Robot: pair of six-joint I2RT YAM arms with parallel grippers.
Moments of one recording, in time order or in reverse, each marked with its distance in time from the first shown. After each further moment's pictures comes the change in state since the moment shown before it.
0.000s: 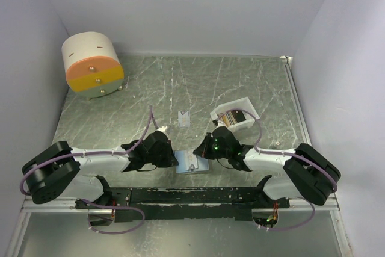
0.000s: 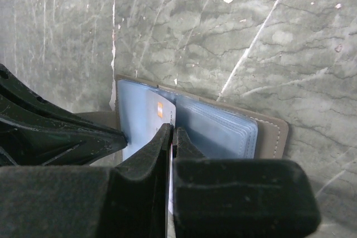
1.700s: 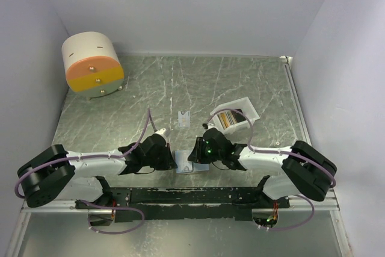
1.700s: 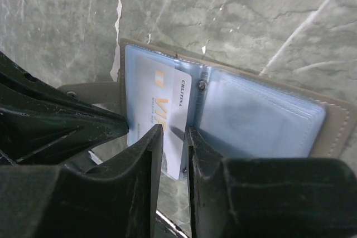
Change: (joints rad) left arm -0.019 -0.051 -0.041 -0.002 0.007 -0.018; right arm 0.104 0.034 0.088 -0.135 -0.005 -0.024
